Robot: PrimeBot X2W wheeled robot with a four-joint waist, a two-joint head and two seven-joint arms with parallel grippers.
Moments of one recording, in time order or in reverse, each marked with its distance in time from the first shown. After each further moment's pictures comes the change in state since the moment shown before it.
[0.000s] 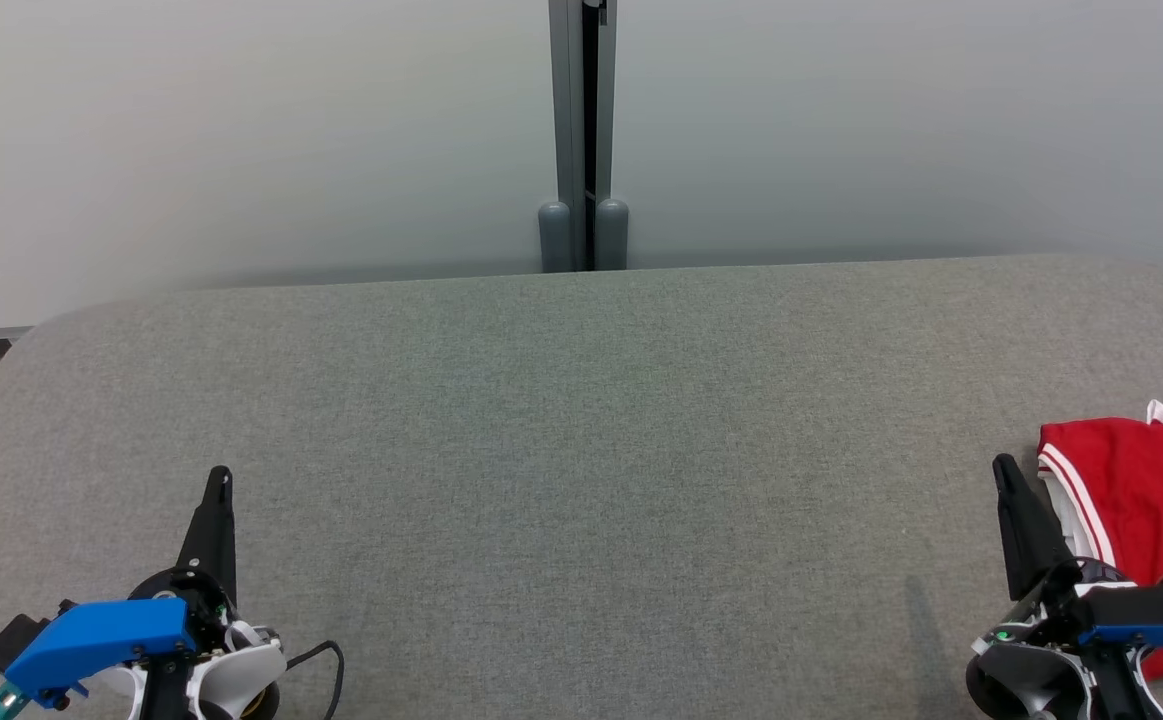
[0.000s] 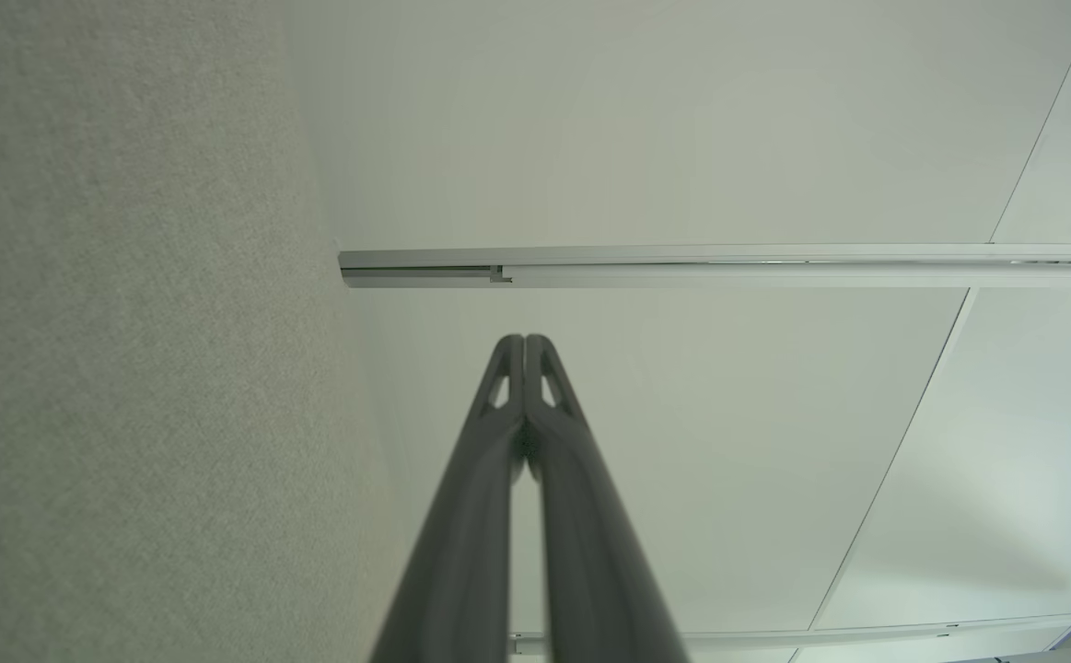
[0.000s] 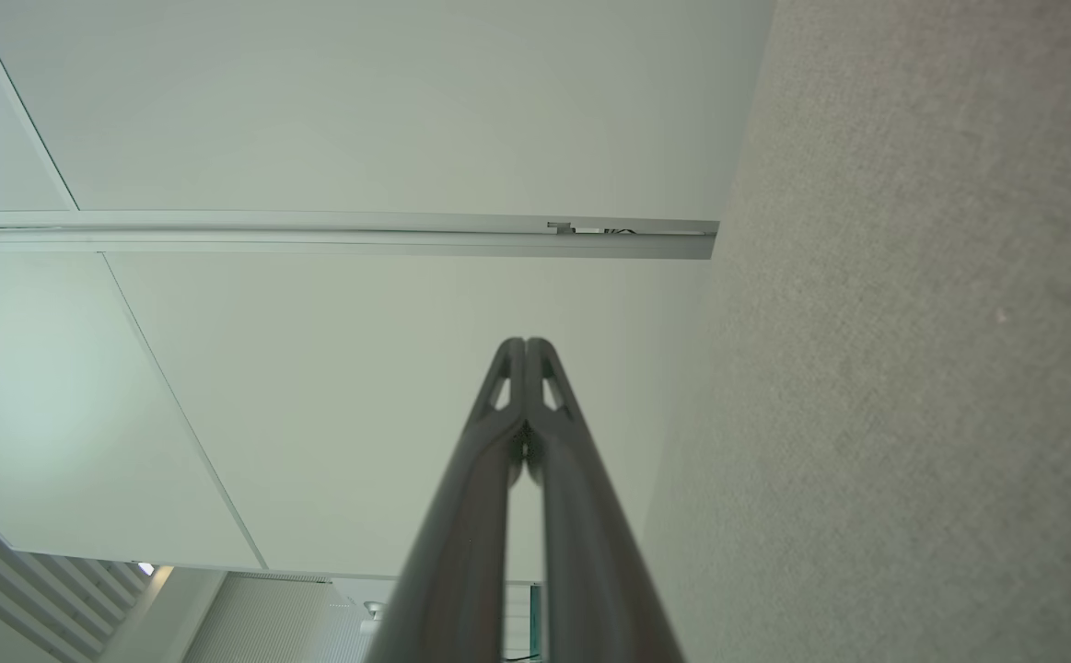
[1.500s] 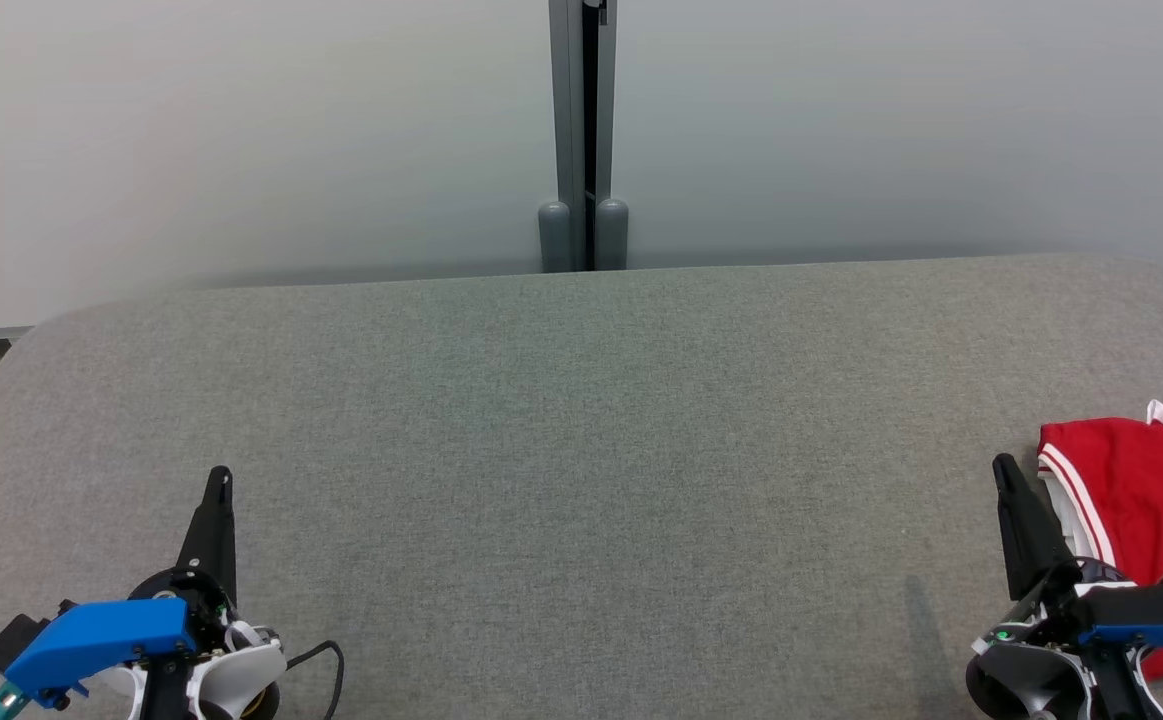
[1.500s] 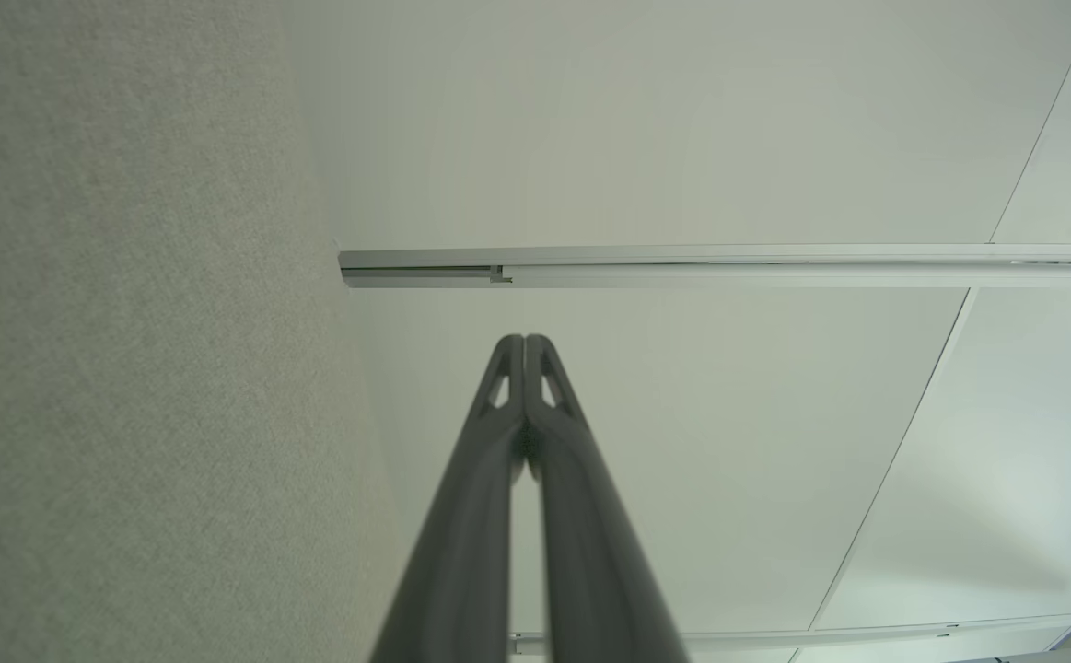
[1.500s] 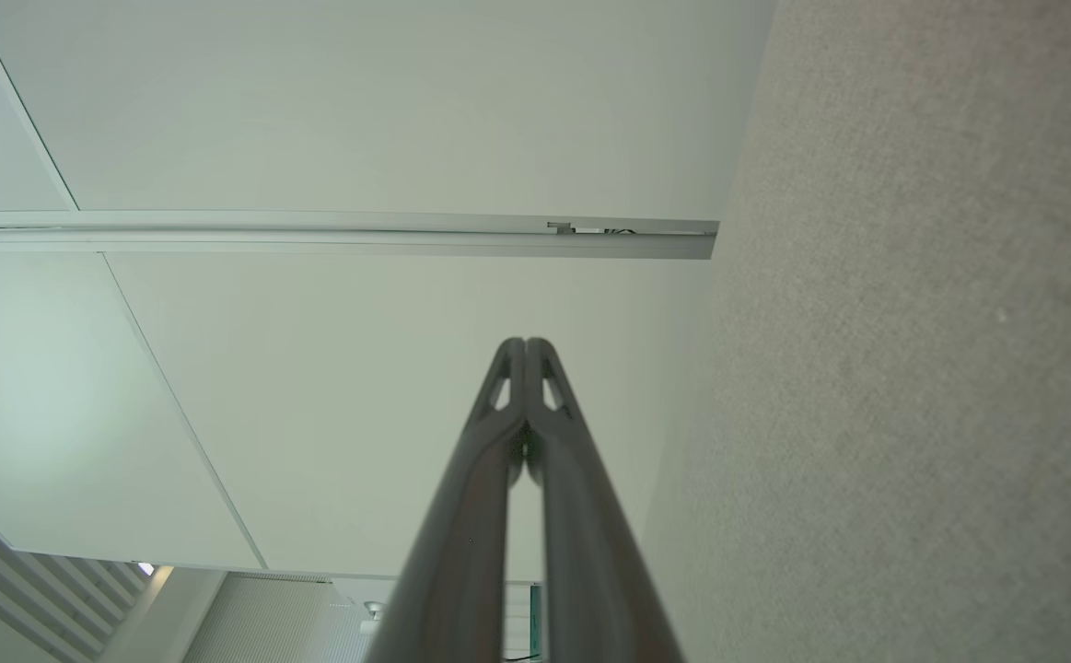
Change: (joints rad) left arm 0.000 0.000 0.000 0.000 0.000 0.000 0.000; right arm 0.000 0.000 0.000 0.000 0.000 0.000 0.000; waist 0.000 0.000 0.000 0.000
